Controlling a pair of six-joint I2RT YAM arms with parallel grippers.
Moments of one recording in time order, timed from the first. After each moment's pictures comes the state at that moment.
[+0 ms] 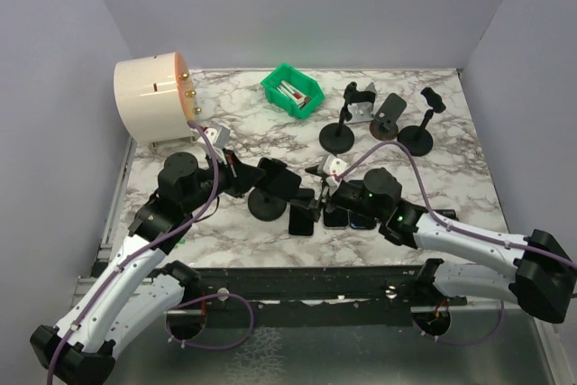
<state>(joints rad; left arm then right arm) -0.51 0.70 0.73 -0.22 0.31 -0.47 0.92 1.06 0.54 0.45 -0.20 -0.16</state>
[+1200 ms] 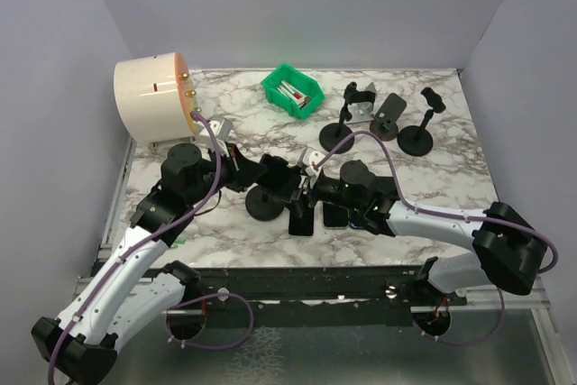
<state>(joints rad) -0.51 0.77 0.80 -0.27 0.31 -0.50 0.92 1.35 0.64 0.59 -0.26 -0.12</state>
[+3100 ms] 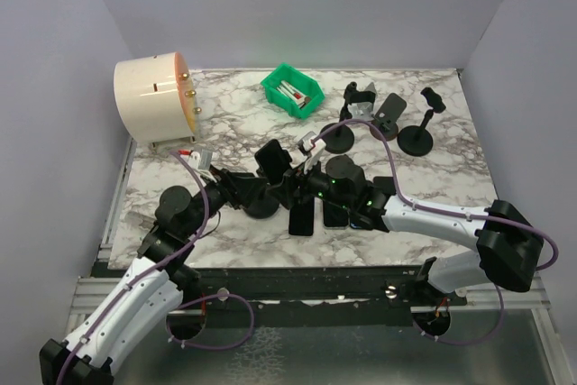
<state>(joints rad) -0.51 0.50 0.39 0.14 0.23 -0.63 0.97 1.38 0.78 0.38 -0.02 0.27</state>
